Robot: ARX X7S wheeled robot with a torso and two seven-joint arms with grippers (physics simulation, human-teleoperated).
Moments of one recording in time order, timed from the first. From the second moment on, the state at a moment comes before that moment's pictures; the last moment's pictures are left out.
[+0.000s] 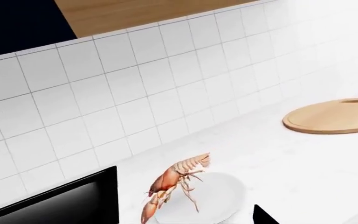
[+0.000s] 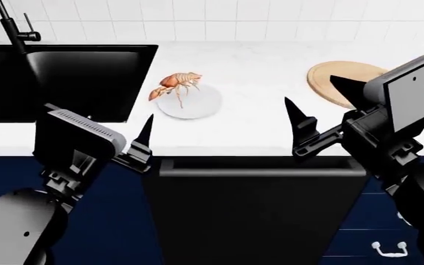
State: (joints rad) left arm -0.46 -0.44 0.08 0.50 -0.31 -0.64 0.17; right arm 0.68 0.52 0.04 -0.61 0.52 1.07 -0.24
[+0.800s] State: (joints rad) left arm -0.75 -0.57 0.00 0.59 -0.41 -0.82 0.23; right arm 1.06 0.60 -0.04 -0.61 0.64 1.27 -0.31
